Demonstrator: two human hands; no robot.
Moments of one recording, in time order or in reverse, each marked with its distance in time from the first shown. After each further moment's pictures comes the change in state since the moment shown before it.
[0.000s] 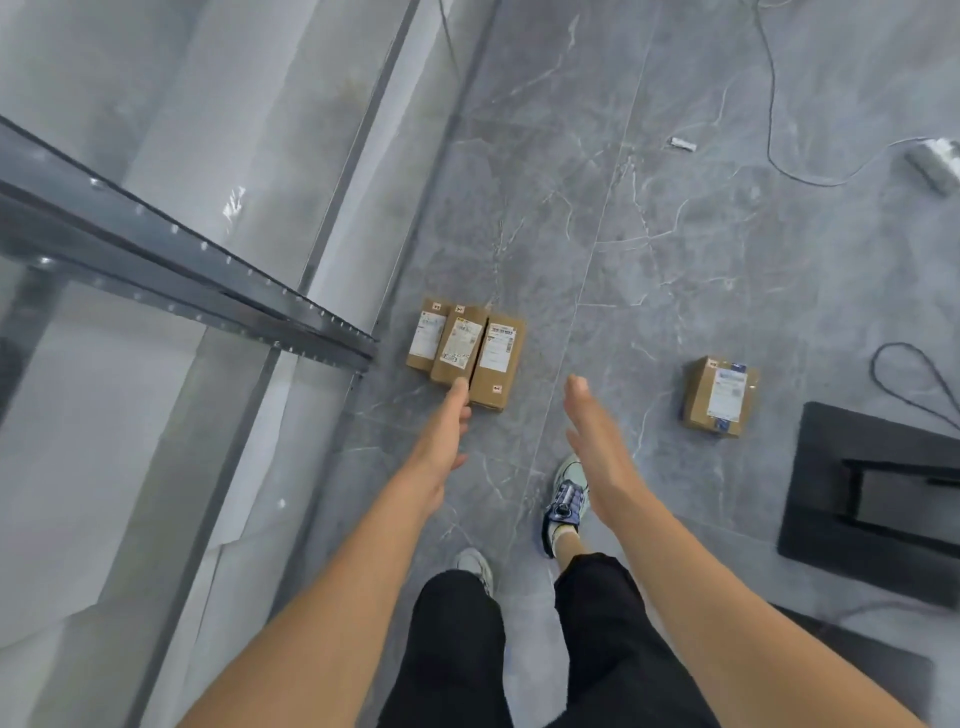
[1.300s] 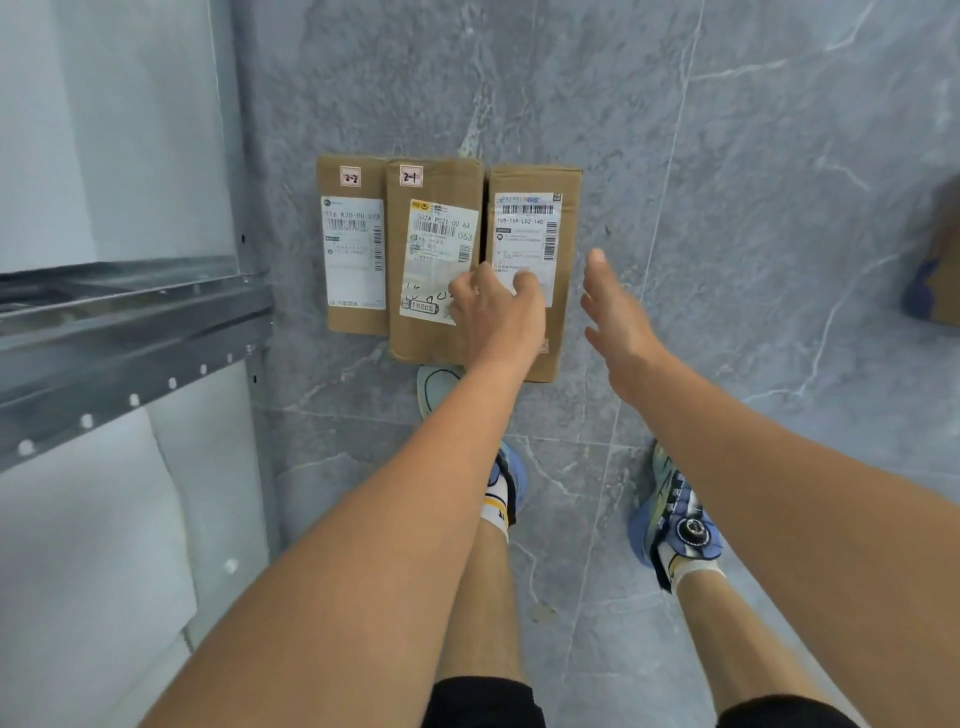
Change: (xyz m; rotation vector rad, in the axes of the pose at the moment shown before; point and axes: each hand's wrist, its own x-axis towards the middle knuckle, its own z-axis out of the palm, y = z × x) left_hand 0.546 -0.103 0.069 0.610 0.109 -0.011; right_hand 0.510 0.199 0.062 0.062 0.130 0.298
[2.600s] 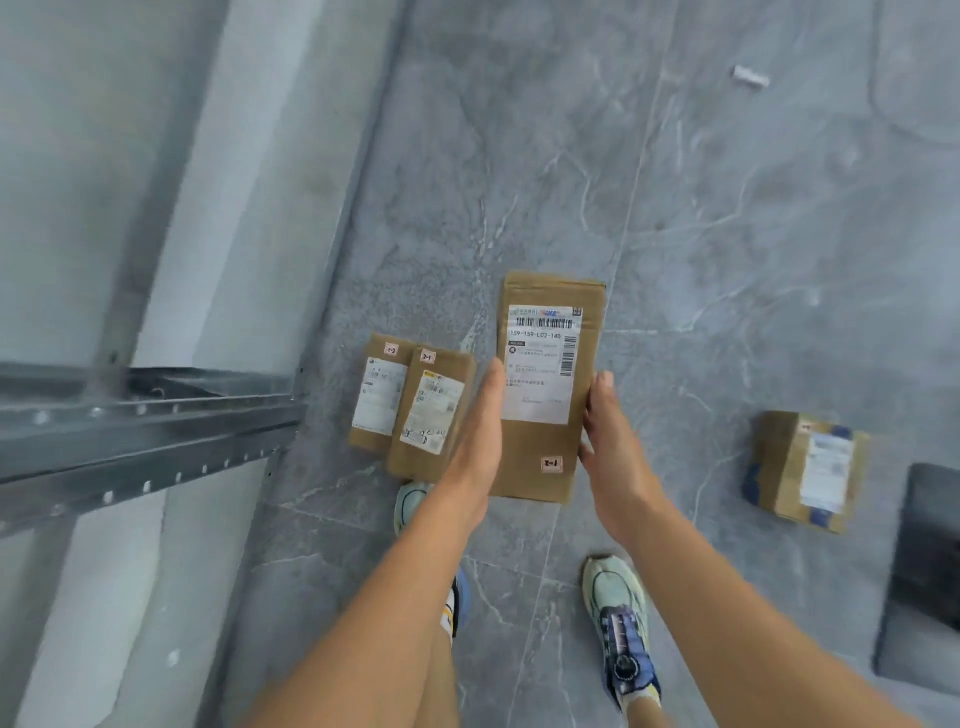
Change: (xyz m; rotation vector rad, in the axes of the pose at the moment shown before) left_hand -0.157 0.096 -0.115 -0.732 -0.322 0.085; right_hand -0.175 -0.130 -0.034 0.024 -0.052 -0.242
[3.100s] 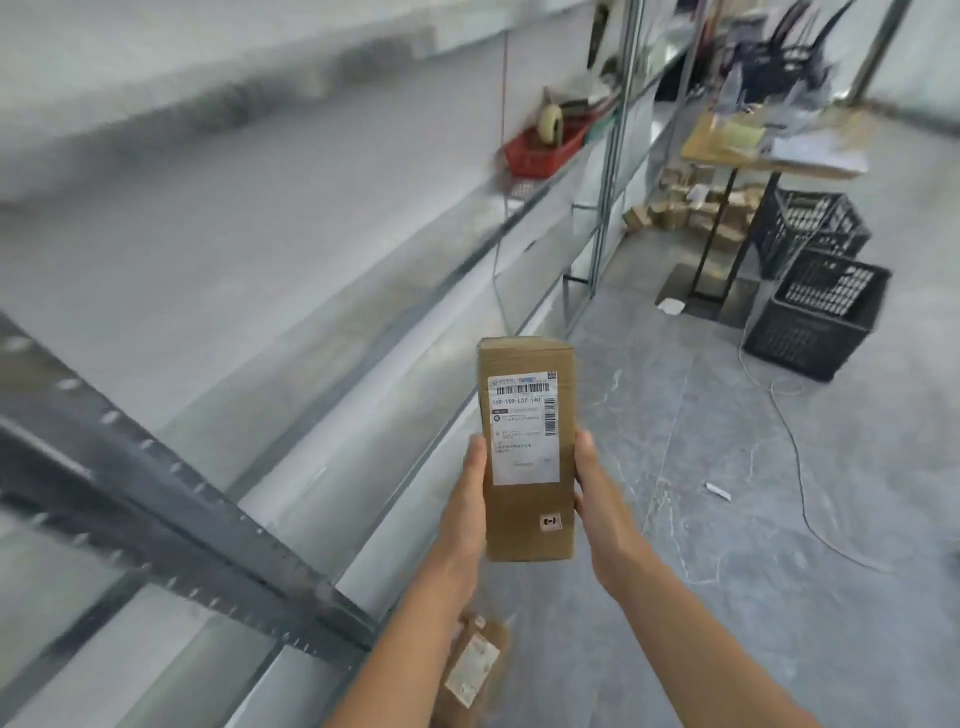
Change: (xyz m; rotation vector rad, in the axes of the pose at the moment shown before) left_hand -0.390 0.284 0.042 -0.096 0.245 0.641; right_hand -0.323 -0.352 0.034 -0.155 -0.322 -0.596
